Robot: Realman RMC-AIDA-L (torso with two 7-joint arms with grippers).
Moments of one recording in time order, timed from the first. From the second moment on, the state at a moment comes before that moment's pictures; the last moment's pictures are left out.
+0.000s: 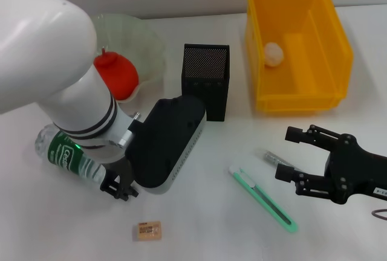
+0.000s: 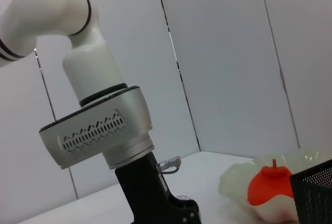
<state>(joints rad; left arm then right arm) -0.76 -2.08 1.90 1.27 2.61 1.49 -1.69 0.21 2.08 -0.79 -0.58 -1.68 -1.74 1.08</state>
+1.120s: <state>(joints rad) -0.77 -2.07 1.42 1.24 2.44 1.66 -1.64 0.21 2.07 -0.78 -0.58 -1.68 -1.74 1.08</state>
